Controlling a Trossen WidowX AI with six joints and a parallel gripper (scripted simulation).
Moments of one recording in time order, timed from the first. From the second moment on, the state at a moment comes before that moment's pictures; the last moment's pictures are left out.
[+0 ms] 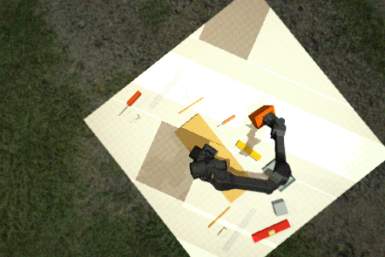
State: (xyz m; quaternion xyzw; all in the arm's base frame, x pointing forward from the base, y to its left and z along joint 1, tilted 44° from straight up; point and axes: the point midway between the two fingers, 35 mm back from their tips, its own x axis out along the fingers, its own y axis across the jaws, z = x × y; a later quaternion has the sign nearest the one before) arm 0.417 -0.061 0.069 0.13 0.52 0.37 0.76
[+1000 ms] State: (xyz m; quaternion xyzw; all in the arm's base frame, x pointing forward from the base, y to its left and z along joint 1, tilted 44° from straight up) arm 0.350 0.098 0.197 -0.04 0.41 0.51 0.75
